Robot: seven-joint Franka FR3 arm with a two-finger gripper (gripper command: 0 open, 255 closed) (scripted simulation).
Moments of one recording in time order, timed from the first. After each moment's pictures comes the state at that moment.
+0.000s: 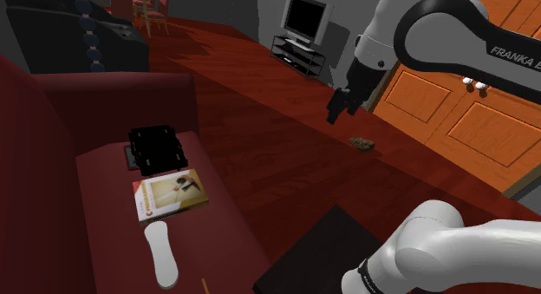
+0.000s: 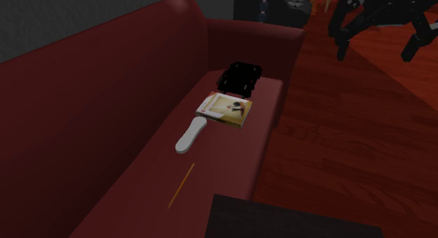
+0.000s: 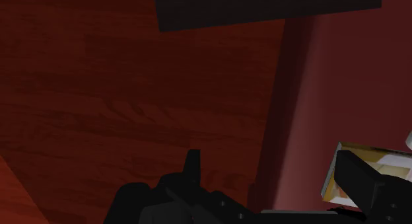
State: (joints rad) arm -0.02 -0.78 0.05 -2.28 -0.11 1.61 0.11
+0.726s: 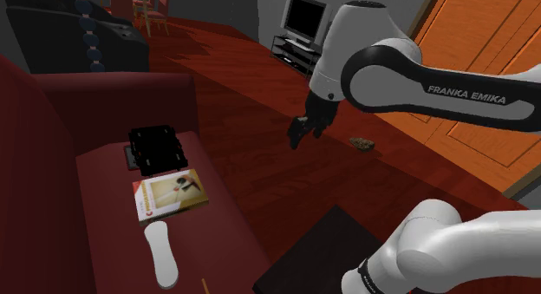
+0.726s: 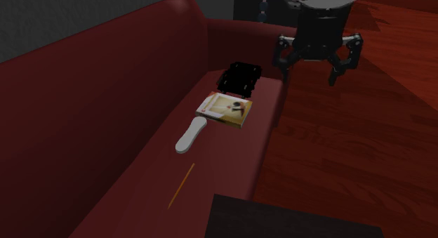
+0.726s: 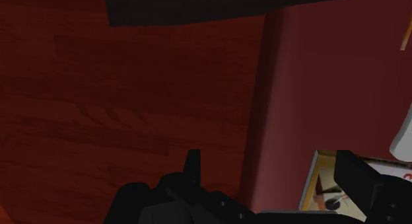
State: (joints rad) arm 0.02 -0.66 0.18 -2.40 -0.03 1.81 0.27
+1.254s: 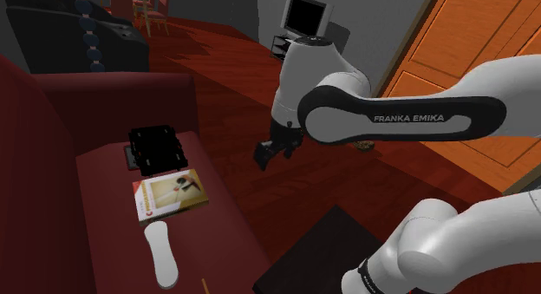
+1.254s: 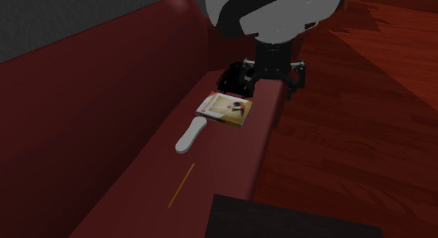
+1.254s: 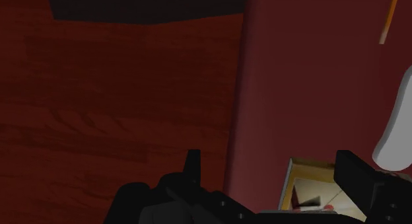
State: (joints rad) arm 0.05 -0.47 0.30 -2.43 0.00 2.00 0.41
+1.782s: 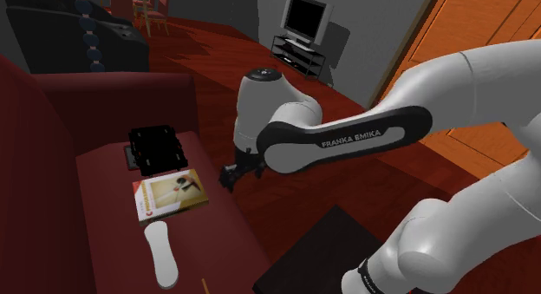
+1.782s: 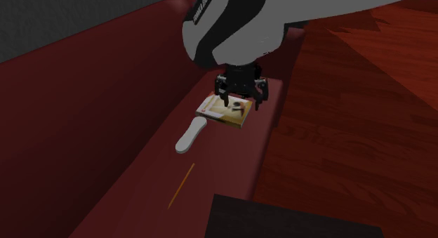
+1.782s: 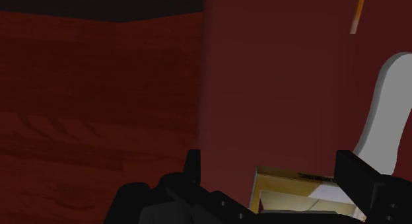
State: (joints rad) arm 0.06 -0.20 0.42 -2.37 -0.04 2.17 0.59
